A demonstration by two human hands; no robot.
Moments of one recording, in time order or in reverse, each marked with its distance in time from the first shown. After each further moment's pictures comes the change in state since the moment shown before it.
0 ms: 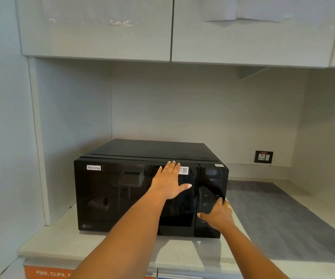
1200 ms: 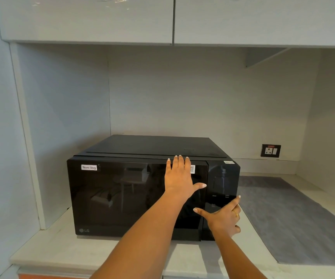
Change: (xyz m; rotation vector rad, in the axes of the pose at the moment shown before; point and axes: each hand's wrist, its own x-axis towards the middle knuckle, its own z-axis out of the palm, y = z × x) left_hand 0.024 0.019 0.014 0.153 0.128 -0.073; right_hand 0.024 -0.005 0.051 0.340 0.352 0.211
